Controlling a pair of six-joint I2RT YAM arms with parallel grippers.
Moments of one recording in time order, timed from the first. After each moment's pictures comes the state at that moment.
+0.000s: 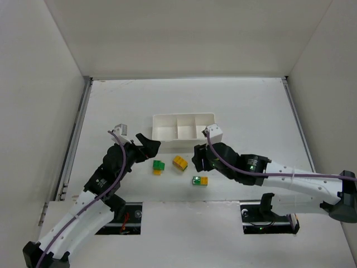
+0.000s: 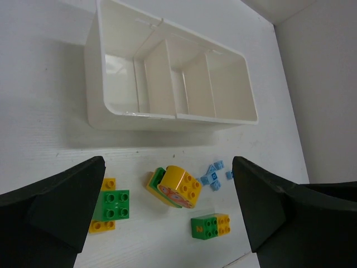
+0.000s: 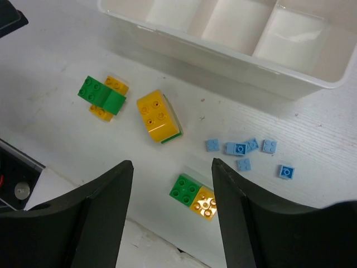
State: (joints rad) left arm -0.55 0.50 0.43 -0.23 -0.13 -0.76; right arm 1.18 1.09 0.90 -0.44 0.49 0.57
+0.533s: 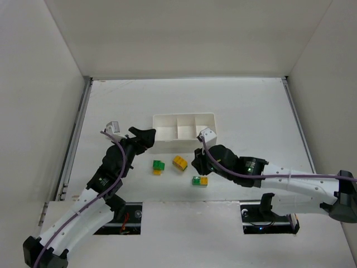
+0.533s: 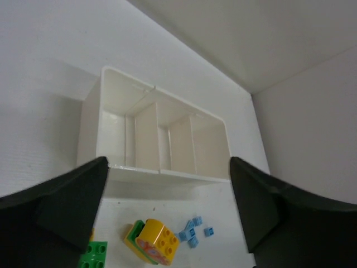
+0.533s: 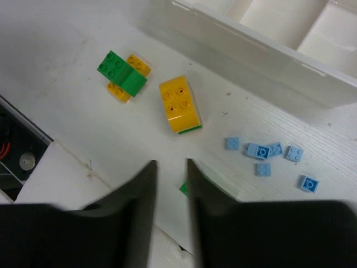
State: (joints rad) left arm -0.58 0.54 0.41 -0.01 -0.32 -0.83; right arm 1.18 1.09 0.83 -0.33 0.36 0.49
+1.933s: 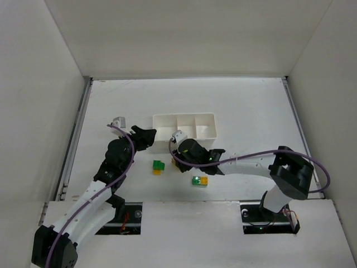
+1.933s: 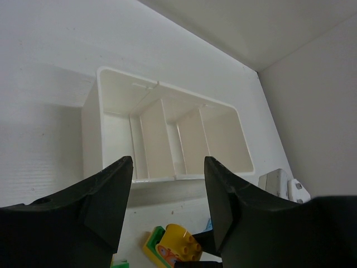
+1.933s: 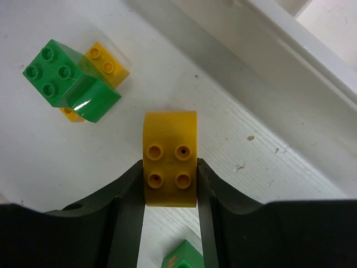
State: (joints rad) left arm -0.42 0.70 0.34 0.23 -0.08 -0.72; right arm 1.07 1.61 0.92 -0.06 0.19 0.29
